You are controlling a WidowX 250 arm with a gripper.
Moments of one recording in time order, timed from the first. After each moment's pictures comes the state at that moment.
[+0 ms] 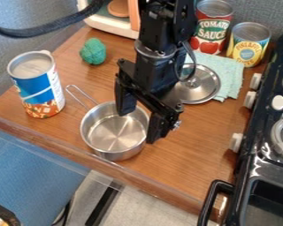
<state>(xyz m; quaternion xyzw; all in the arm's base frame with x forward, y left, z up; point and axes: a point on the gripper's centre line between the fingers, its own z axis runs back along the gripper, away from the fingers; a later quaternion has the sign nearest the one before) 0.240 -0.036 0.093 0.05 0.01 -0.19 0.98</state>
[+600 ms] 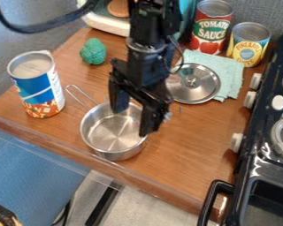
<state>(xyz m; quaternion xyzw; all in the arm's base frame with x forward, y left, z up) 0.254 -0.013 0.084 0.03 0.04 -0.17 0.98</state>
